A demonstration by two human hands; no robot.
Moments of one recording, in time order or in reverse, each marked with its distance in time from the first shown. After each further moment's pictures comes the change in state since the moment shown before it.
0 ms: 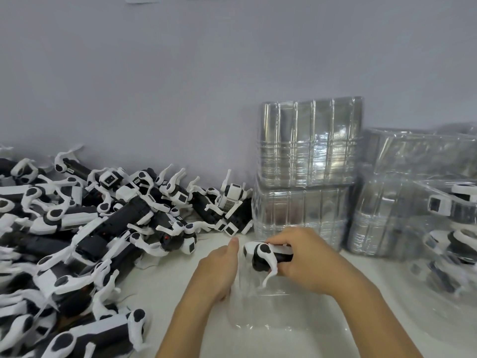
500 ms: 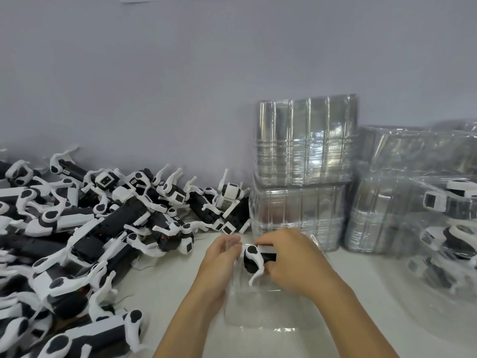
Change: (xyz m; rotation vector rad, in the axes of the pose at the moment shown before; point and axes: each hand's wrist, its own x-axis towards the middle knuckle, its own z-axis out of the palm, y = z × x) left_hand 0.013 -0.008 0.019 -0.728 -0.028 0.013; right_hand 0.001 -0.017 0.014 -0.157 0.097 -0.001
